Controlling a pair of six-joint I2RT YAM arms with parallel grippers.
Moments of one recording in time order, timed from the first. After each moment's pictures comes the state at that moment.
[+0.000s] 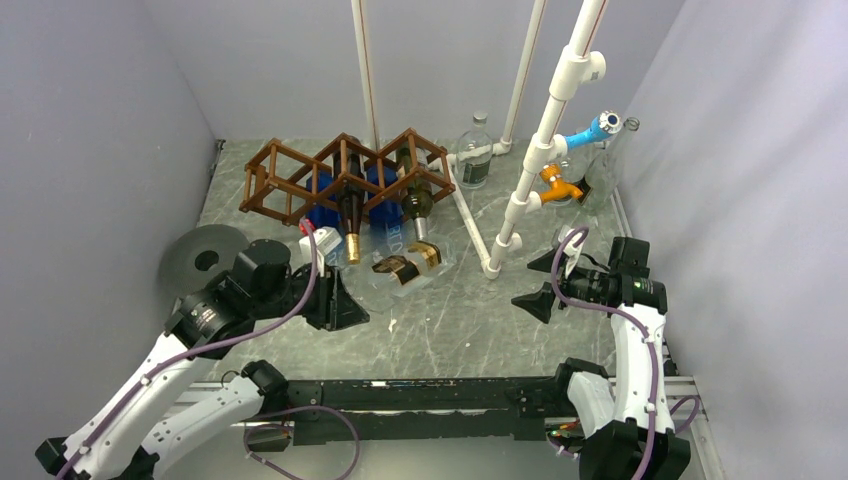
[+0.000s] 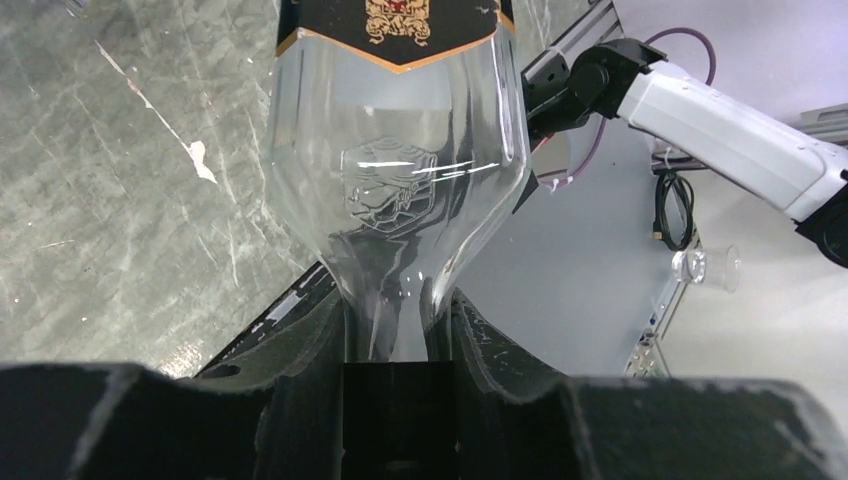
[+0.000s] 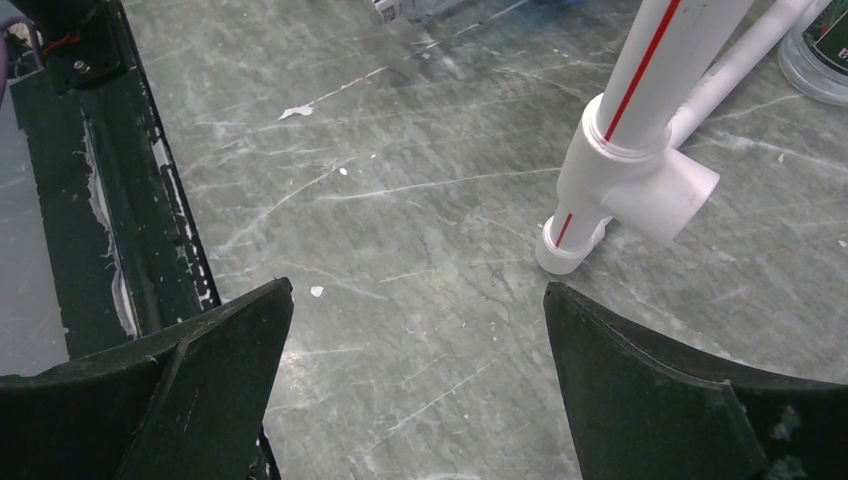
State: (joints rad) left arm -0.67 0.68 0.95 -0.82 0.43 -0.55; right arm -0.28 0.83 0.73 -0.95 -1.21 -0.94
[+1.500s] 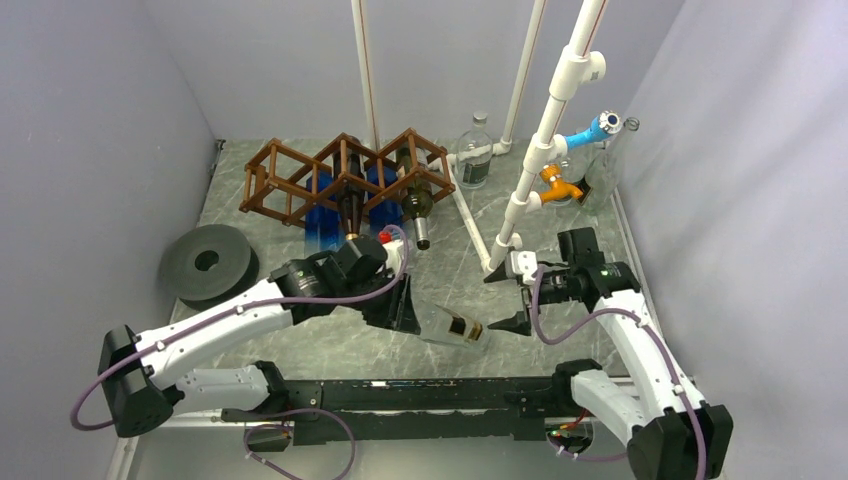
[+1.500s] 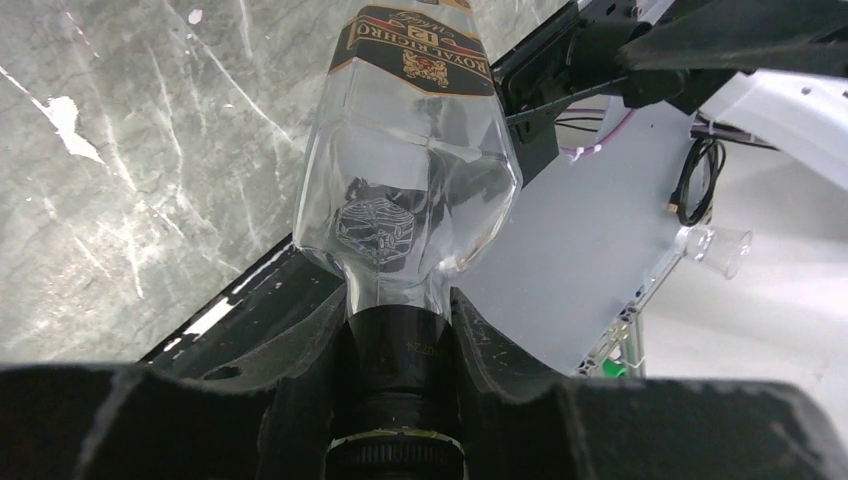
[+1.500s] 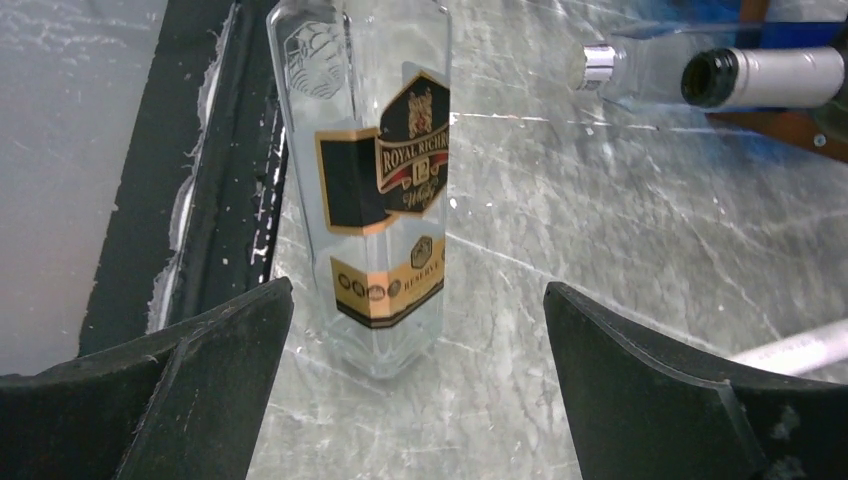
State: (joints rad) left arm -0.96 1.11 0.96 -0.64 0.31 -0.75; right arm 0.12 0.92 0.77 -1.01 -1.18 -1.22
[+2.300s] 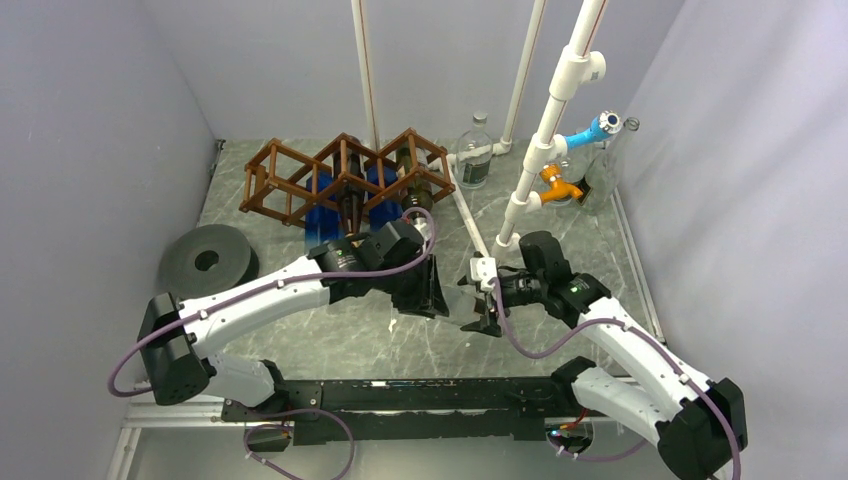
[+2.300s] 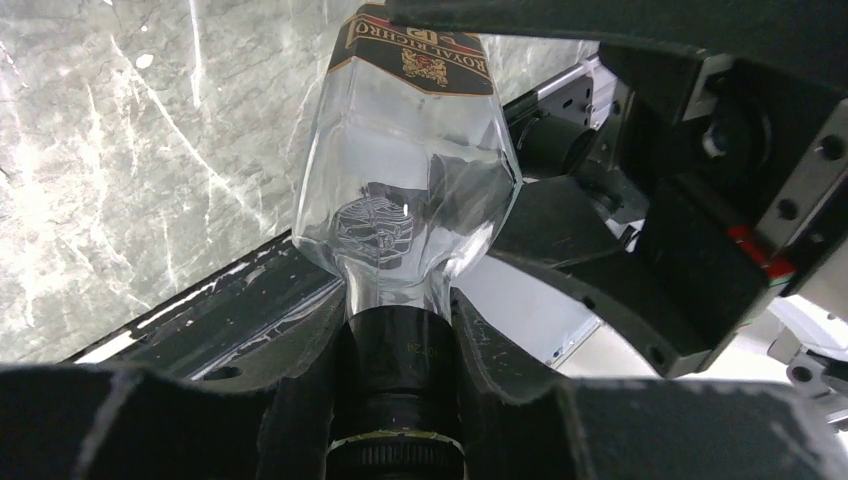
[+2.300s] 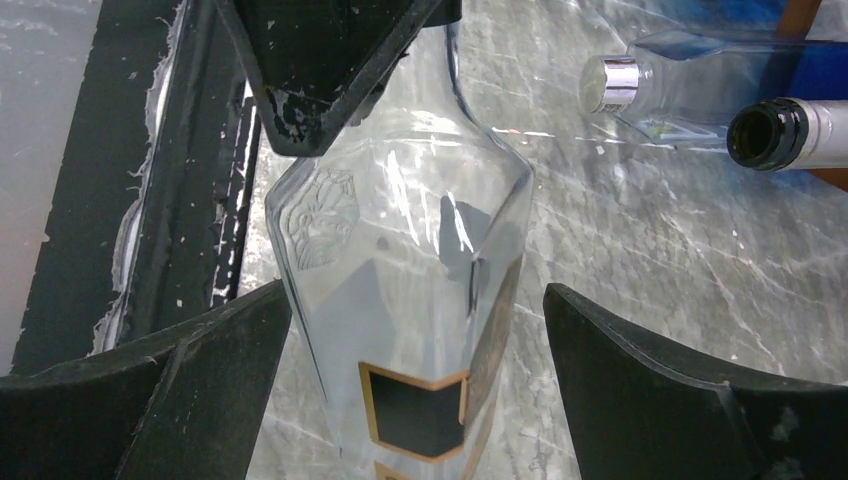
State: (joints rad) left arm -1.01 1.36 1.19 -0.66 0.23 -0.98; right arm 0.51 0.92 0.65 -0.47 -0.90 -0.76
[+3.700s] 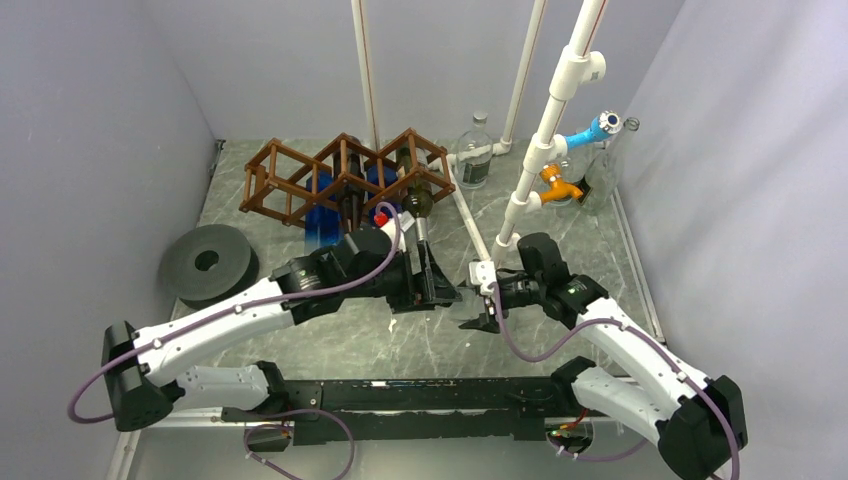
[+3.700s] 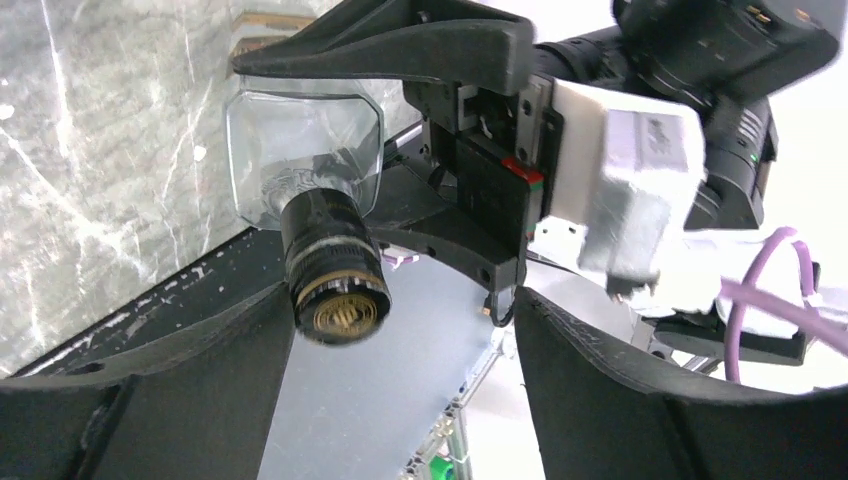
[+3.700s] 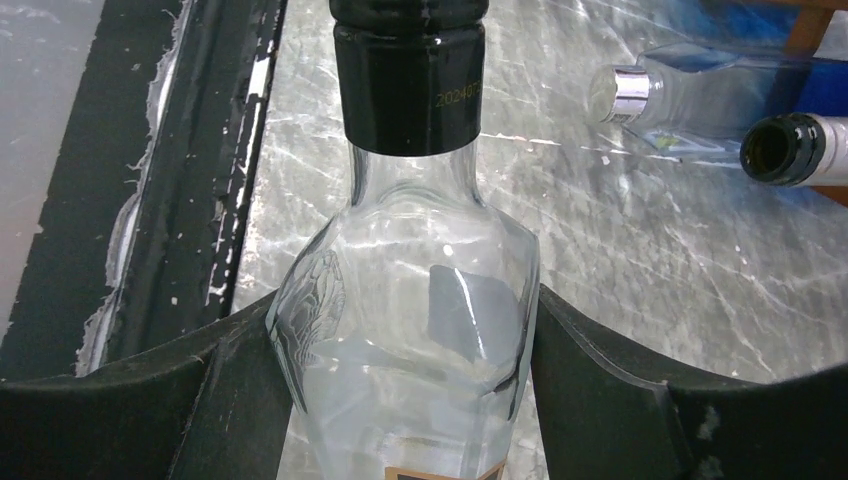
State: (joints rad) left arm -1.03 1.16 1.05 -0.40 0.19 -1.16; right arm 0.53 0.93 0.62 -0.40 -0.90 -0.77
